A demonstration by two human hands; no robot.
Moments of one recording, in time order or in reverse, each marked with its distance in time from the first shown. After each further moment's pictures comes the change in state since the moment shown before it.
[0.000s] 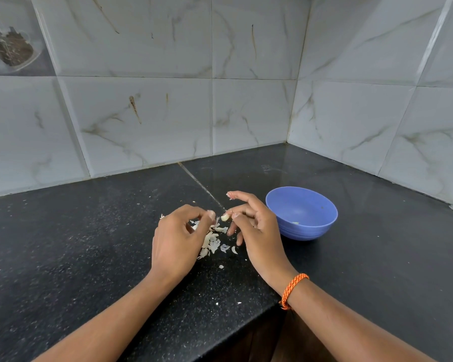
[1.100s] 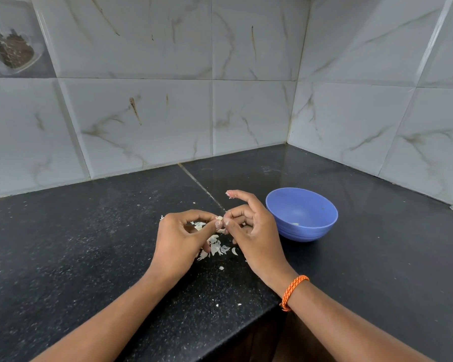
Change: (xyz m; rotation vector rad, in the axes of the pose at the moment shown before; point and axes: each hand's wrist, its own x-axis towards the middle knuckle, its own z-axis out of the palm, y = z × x) left_hand -0.003 0.012 -0.007 -0.316 -0.125 -0.070; right_hand -0.001 -0.002 0.000 -0.075 -0.039 -0.080
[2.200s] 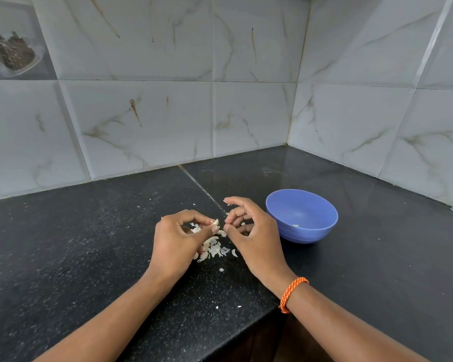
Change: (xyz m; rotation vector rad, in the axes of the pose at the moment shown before) left_hand 0.005 -0.009 0.000 0.075 0.067 -0.058; right_hand 0.001 -0.001 0.000 -0.176 0.053 -0.018
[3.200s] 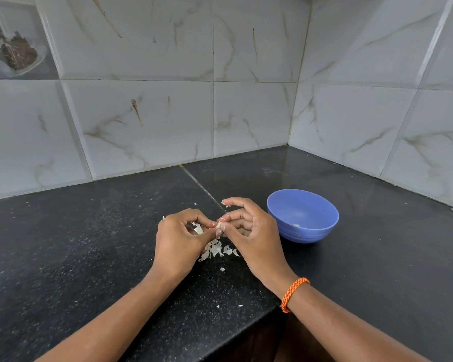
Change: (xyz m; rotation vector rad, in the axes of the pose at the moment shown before) left_hand -0.002 0.004 0.002 0.087 0.018 0.067; right_hand -0.002 -0.006 0.002 0.171 -0.062 0.033
